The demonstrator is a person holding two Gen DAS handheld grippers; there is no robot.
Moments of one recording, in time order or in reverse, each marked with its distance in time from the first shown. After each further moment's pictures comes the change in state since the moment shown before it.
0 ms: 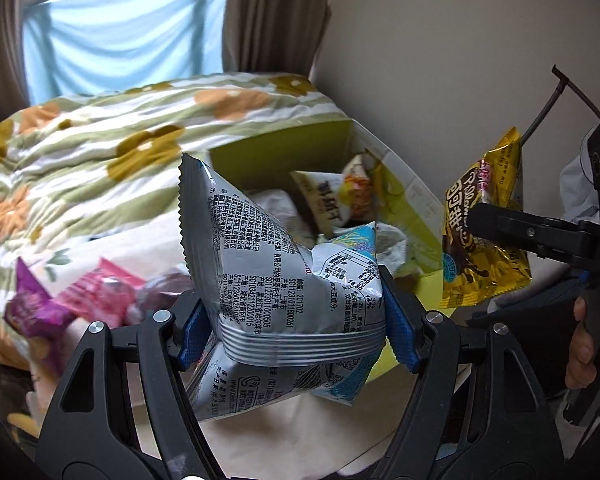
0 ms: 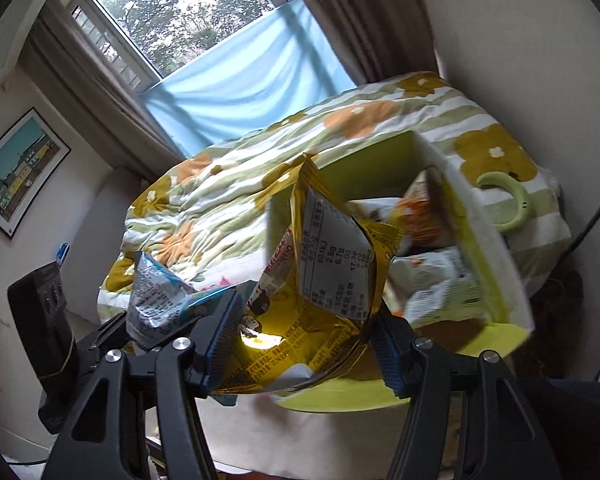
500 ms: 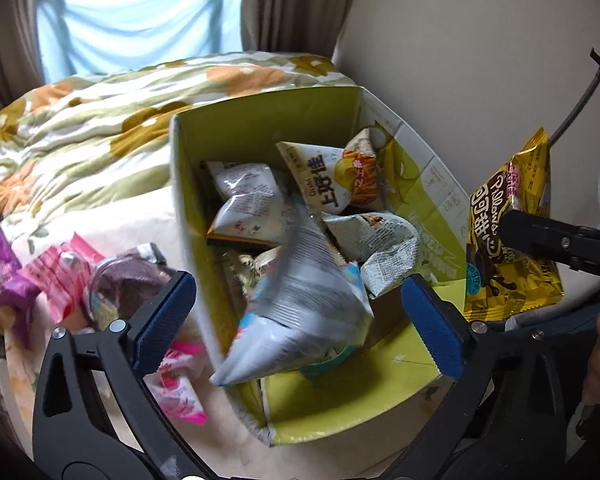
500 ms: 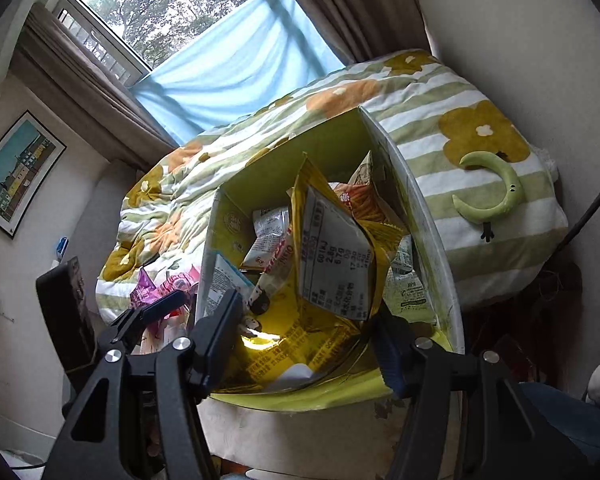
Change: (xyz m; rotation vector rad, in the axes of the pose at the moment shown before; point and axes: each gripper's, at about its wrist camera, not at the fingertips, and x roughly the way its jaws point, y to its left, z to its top) left arm 0.060 -0.044 -0.012 -0.072 0.038 0.114; right arm 0.009 -0.079 0.007 0.010 0.078 0.042
